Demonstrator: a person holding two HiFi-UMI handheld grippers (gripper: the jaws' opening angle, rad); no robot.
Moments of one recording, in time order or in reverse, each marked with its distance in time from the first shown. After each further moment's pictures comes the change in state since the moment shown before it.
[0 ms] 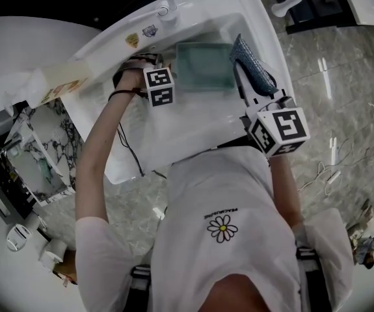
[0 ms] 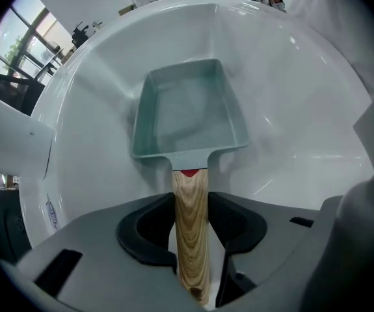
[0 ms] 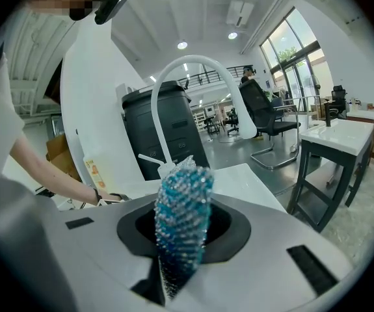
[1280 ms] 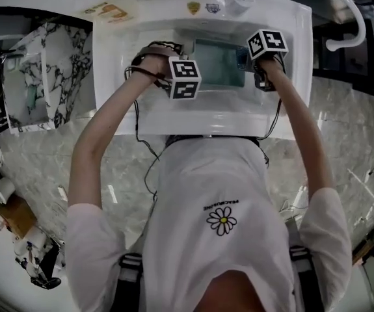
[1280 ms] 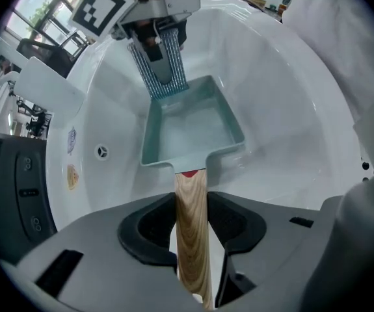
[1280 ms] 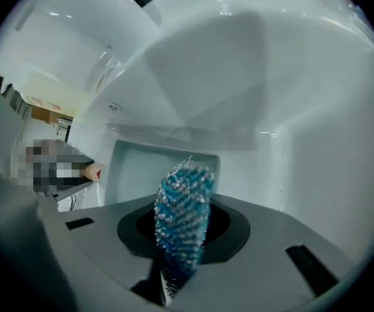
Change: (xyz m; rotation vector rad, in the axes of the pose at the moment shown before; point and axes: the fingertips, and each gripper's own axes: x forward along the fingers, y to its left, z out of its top) left arm -0.055 -0.076 -0.037 -0.258 0.112 -0.011; right arm 0.137 0.005 -0.204 0.078 1.146 0.231
